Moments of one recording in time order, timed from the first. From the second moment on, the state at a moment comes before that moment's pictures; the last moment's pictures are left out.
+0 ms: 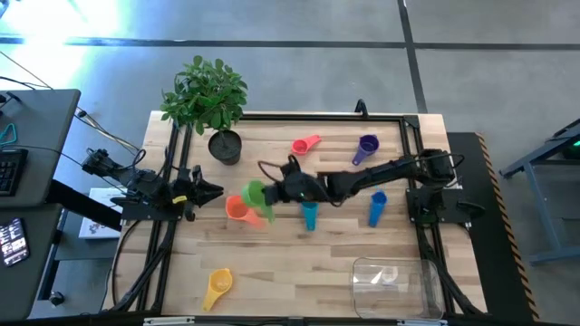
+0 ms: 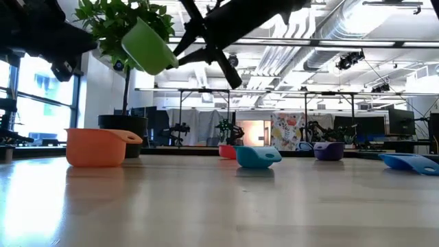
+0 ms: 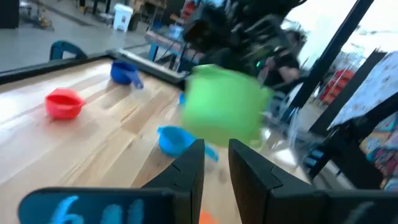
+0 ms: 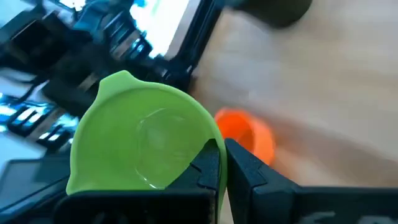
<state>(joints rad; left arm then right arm) -0.45 0.02 0.12 -0.14 -0.53 -0.40 0.08 1.90 1.36 0.05 0.27 1.15</state>
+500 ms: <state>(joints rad) -0.45 0.02 0.12 0.13 -0.54 -0.28 0.05 1.91 1.53 -0.06 0.45 1.03</state>
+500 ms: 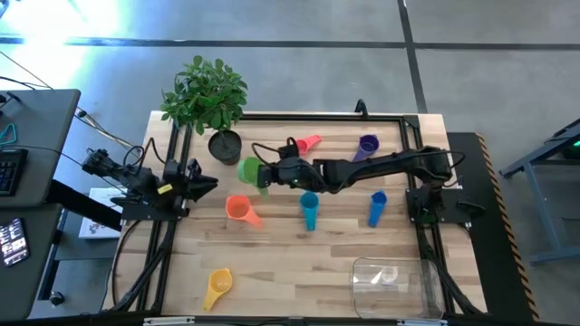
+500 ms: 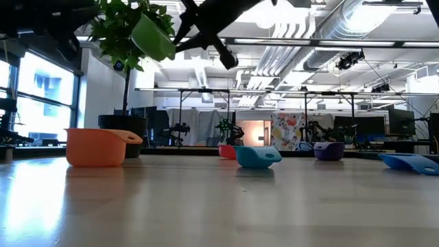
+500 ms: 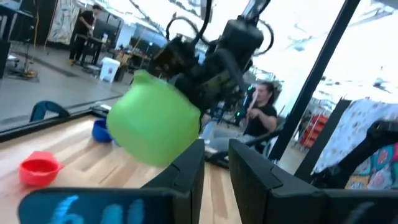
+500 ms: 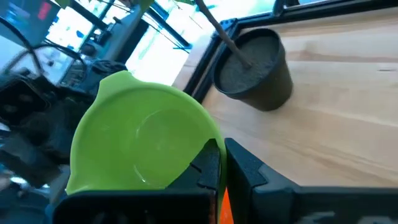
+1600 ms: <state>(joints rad) -0.45 0.02 0.12 0.20 -0.54 -0.28 0.07 2.34 2.00 -0.46 0.23 1.05</state>
